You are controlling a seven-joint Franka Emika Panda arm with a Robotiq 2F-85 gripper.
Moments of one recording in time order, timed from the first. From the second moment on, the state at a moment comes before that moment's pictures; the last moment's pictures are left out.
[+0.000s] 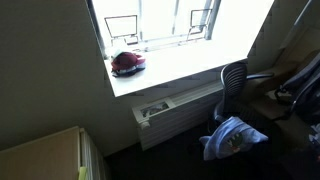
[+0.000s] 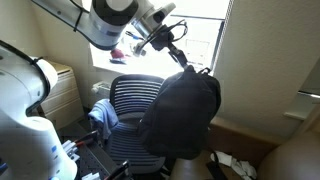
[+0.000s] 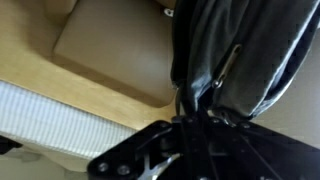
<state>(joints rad) -0.85 -0.71 0.48 -2.78 -0.40 2.81 0.61</state>
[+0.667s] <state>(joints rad) -1.33 -0.55 0.74 -2.78 -0.80 2.93 1.35</state>
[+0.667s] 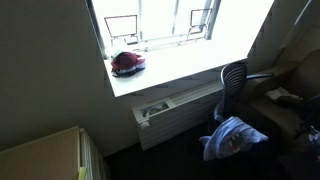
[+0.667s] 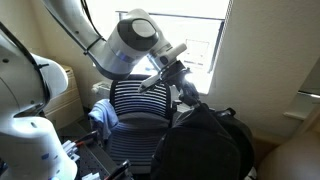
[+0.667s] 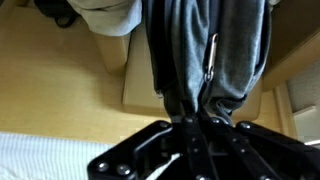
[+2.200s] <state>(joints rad) -1.93 -0.53 0.96 -2.53 -1.24 3.08 1.59</state>
